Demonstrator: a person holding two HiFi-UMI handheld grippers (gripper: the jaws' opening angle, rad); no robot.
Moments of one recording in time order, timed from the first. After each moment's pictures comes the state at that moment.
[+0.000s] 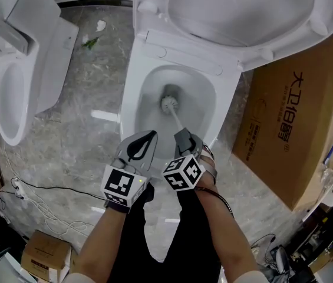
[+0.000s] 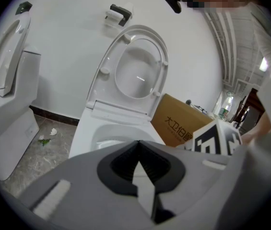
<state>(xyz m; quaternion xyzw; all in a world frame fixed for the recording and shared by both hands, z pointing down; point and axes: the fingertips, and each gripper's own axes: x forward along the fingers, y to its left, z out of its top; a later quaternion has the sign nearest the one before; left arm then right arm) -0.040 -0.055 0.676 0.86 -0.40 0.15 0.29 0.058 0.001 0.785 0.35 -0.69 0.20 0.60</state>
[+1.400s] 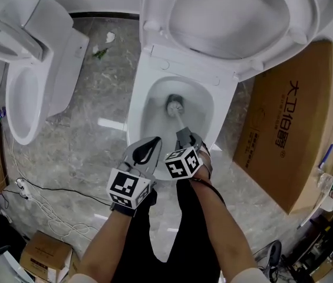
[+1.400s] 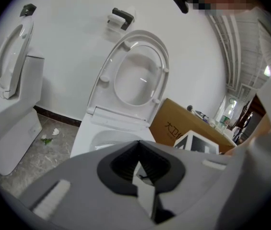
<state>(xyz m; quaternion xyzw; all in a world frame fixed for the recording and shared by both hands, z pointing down) -0.035 -0.054 0.642 0.84 -0.42 0.14 0.31 0.058 -0.027 0.787 0.39 -0.68 0.25 0.57</state>
